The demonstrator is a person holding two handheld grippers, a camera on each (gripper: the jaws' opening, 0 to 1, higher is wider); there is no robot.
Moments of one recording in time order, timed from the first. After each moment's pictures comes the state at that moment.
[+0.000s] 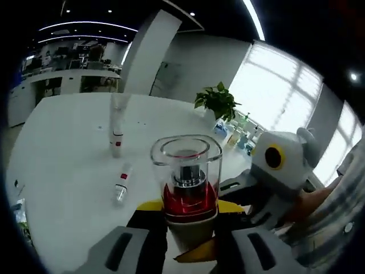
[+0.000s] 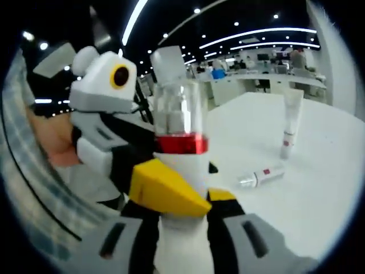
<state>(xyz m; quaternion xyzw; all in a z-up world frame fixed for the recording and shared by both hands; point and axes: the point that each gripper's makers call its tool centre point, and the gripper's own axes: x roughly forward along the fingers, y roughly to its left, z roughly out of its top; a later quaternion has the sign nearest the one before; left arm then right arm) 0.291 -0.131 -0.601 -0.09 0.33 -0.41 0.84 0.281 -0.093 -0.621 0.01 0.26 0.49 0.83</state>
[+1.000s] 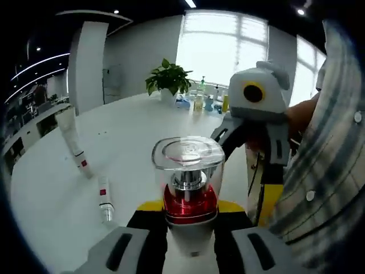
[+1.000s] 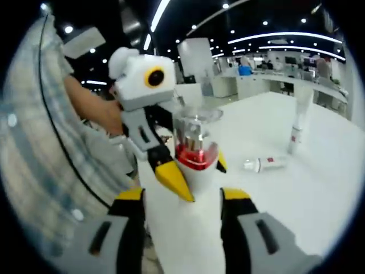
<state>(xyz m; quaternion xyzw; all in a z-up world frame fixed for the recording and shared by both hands) 0.271 -0.157 -0.648 0.11 0.28 -0.55 0.78 0.244 -0.142 -0.639 -0.05 0.26 0.57 0.78</state>
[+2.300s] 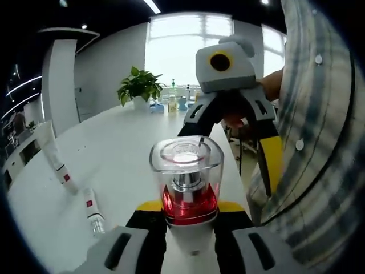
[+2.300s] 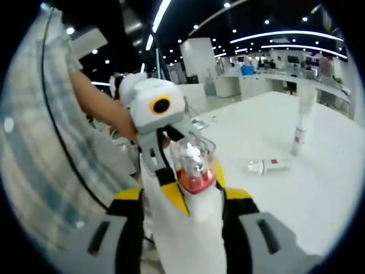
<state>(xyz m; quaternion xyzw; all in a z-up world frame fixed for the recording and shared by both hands) 0.261 -0.154 -0.672 0.15 0.22 -0.63 0.72 0.247 -0.134 -0.634 -0.04 0.26 0.58 0.77</state>
